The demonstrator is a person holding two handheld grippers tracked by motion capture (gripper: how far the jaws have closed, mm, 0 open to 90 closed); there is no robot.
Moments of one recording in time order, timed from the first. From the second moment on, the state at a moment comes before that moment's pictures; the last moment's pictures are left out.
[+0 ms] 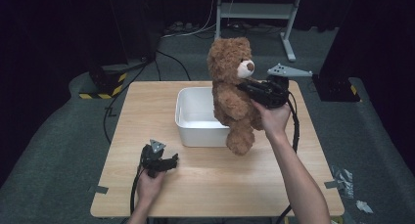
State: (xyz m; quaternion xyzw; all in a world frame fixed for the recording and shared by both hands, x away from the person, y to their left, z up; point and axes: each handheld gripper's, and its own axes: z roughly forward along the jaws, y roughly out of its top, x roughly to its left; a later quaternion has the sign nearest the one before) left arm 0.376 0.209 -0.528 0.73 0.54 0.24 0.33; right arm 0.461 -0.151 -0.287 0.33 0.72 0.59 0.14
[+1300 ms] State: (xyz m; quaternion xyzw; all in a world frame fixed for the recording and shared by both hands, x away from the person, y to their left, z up) left arm 0.376 0.209 -0.528 0.74 0.54 0.23 0.33; right arm 0.502 -0.114 -0.284 0.36 0.72 0.56 0.17
